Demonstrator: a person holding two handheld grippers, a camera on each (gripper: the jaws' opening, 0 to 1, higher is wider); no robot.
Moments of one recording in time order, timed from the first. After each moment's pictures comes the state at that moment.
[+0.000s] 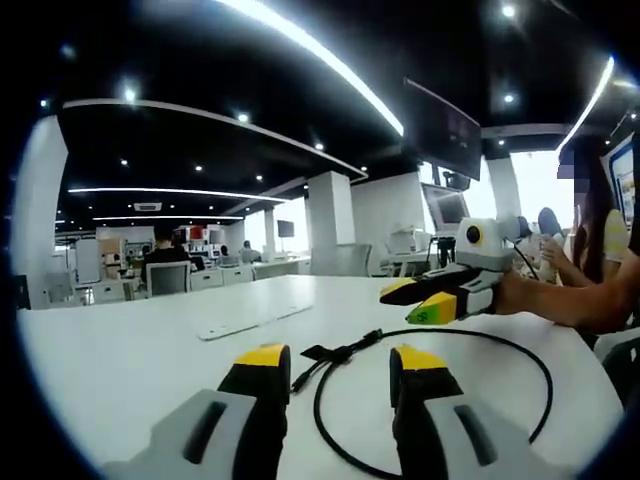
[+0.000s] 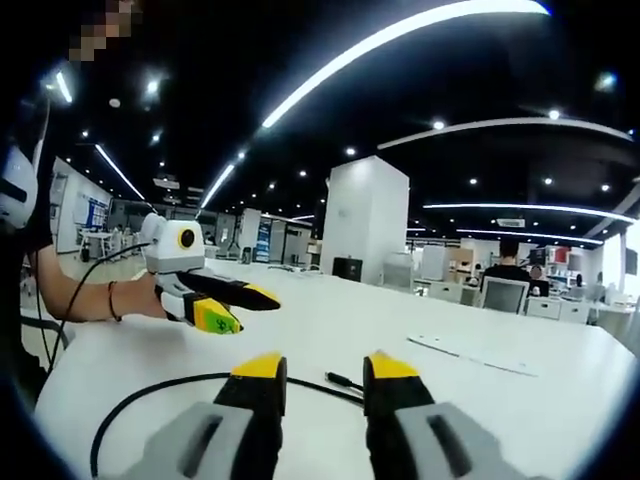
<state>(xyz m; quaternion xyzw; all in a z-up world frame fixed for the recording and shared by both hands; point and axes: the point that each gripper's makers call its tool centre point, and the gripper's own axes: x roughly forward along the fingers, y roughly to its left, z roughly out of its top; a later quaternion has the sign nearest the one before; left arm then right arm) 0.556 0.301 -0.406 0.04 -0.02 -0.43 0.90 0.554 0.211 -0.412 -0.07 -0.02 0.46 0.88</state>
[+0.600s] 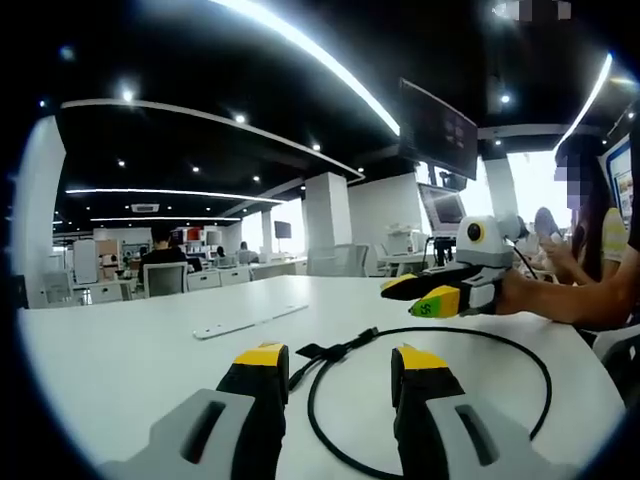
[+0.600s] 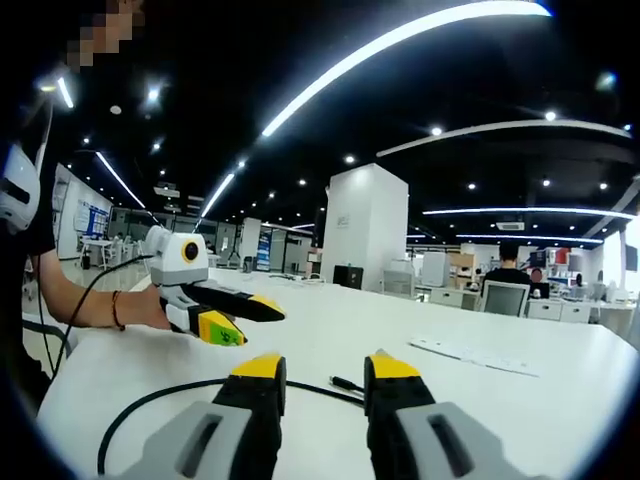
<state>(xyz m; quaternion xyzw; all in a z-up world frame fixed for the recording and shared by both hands) 0.554 0.298 -0.409 0.03 -0.02 -0.44 0.90 0.549 0.206 -0.407 -0.06 -0.04 0.46 0.88</state>
